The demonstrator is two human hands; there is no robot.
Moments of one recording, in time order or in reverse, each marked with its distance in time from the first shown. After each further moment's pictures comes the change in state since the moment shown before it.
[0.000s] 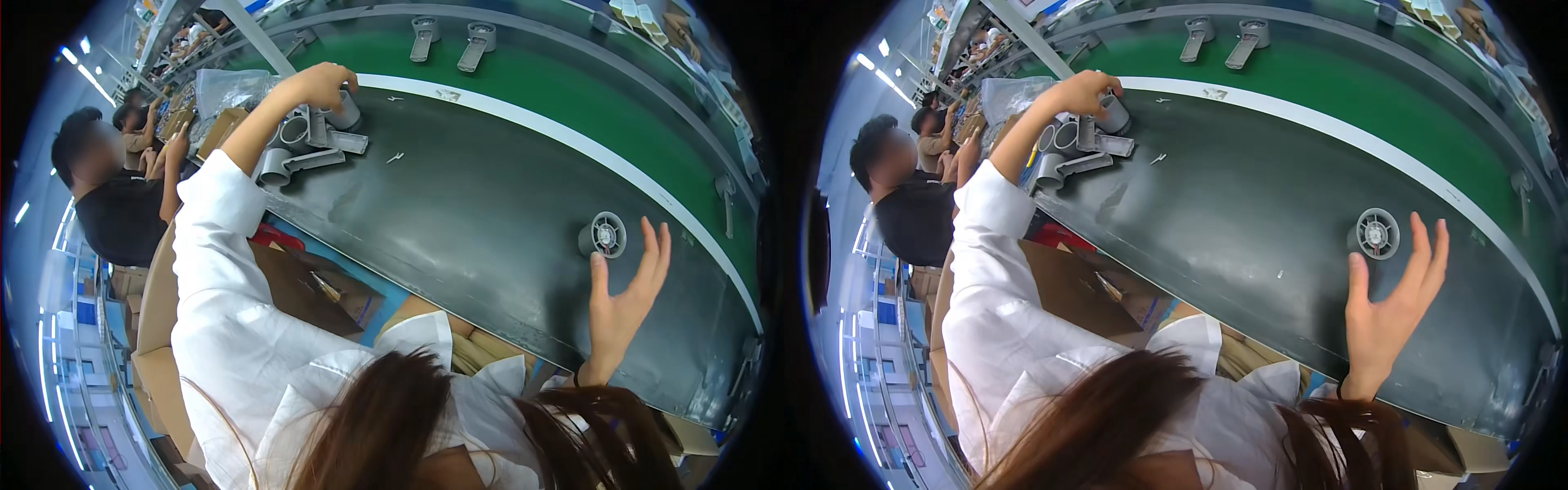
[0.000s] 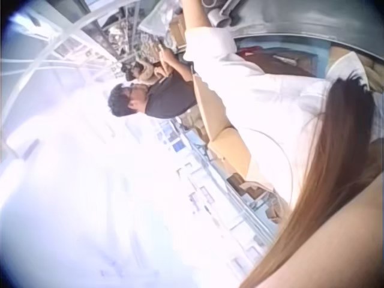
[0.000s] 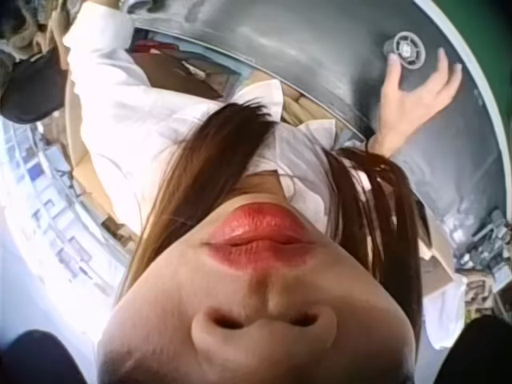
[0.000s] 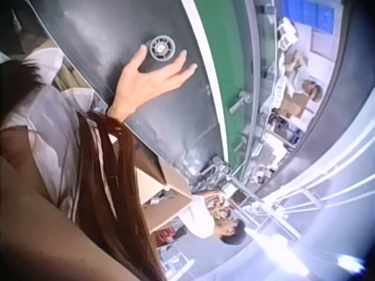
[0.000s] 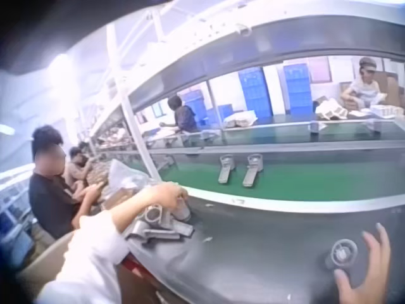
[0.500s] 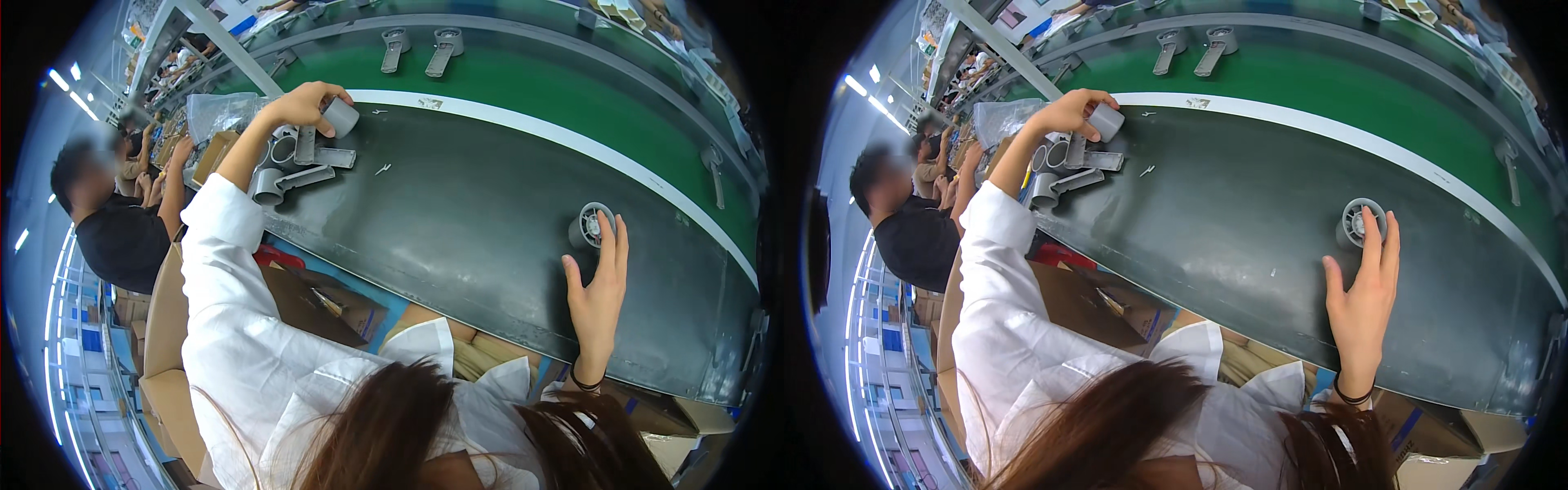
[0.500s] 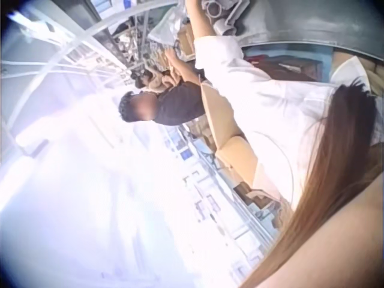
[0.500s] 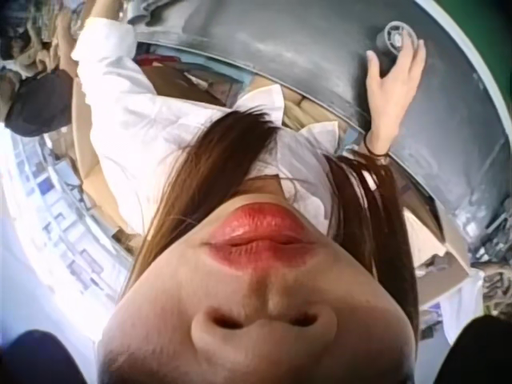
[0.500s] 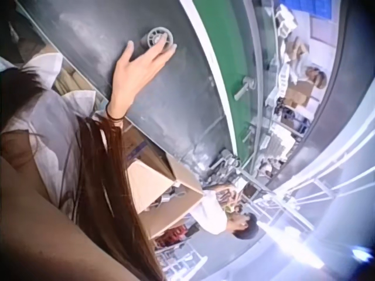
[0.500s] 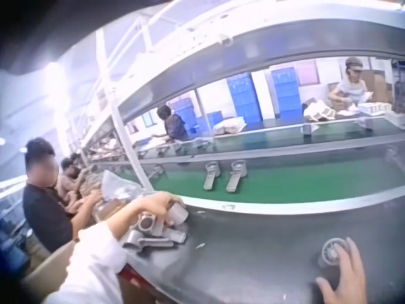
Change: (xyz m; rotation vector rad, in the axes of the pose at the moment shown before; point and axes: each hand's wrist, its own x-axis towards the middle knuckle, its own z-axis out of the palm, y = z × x) left_hand -0.002 -0.017 0.004 -0.396 -0.028 0.123; right_hand -0.017 0.016 0.018 0.076 -0.281 0.041
